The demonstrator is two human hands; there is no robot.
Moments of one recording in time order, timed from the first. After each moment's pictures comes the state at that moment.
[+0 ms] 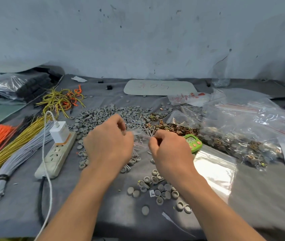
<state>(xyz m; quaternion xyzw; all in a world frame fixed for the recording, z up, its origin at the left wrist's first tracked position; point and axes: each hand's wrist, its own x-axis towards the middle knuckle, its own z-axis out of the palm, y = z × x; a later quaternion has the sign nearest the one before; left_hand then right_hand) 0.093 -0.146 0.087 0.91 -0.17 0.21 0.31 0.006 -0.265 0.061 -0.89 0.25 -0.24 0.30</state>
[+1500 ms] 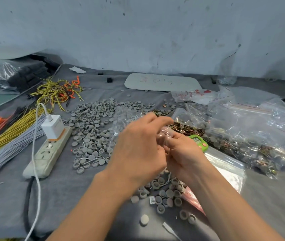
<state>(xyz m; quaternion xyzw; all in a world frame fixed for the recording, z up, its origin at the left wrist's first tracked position) 0.063 -0.170 0.087 0.83 -0.43 0.15 0.32 0.029 -0.296 0.044 -0.45 0.14 -0.12 0.88</state>
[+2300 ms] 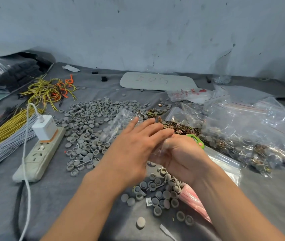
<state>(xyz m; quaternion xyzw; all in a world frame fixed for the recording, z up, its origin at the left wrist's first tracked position) 0.093 -0.168 0.066 0.80 -0.58 0.12 0.11 0.017 -0.300 0.055 -0.44 0.11 -0.06 0.89</state>
